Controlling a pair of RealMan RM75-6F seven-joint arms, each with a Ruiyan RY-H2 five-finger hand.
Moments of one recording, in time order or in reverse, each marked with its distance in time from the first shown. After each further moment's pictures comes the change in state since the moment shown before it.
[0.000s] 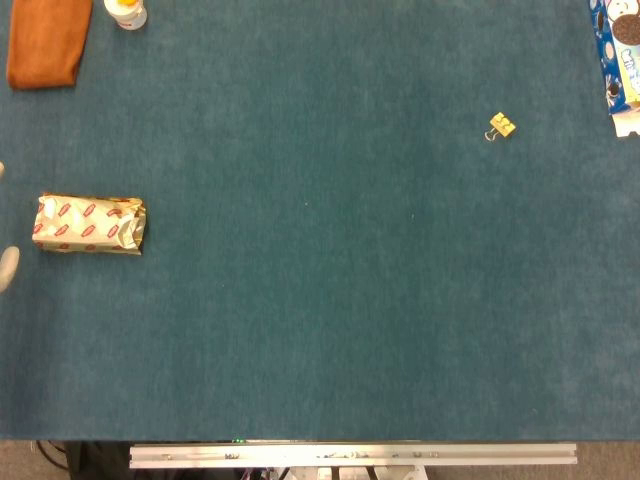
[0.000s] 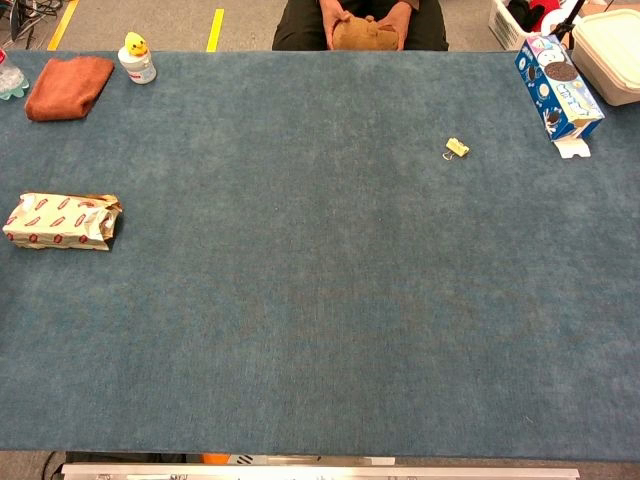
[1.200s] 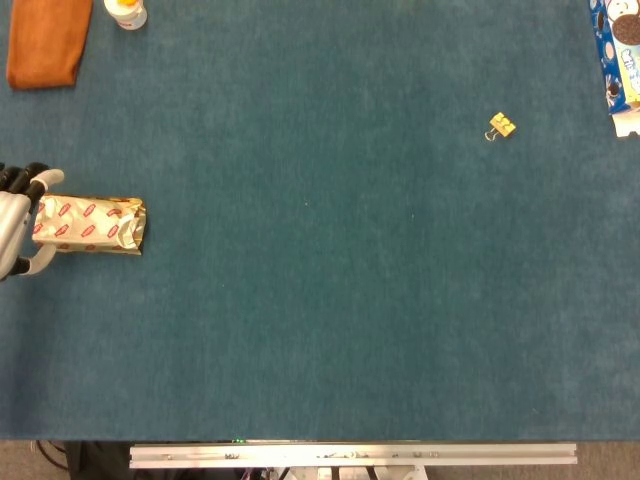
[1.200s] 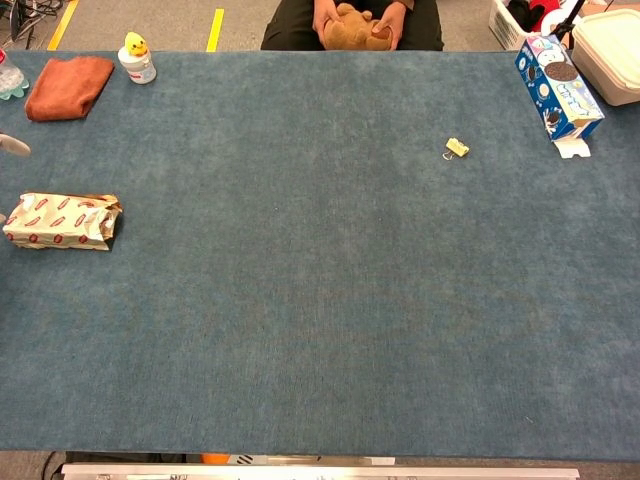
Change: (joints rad) left arm -0.204 -0.025 0.003 0.170 -0.115 -0.398 -0.059; right arm 0.072 0.107 0.076 -0.139 -0.026 0.011 -0.110
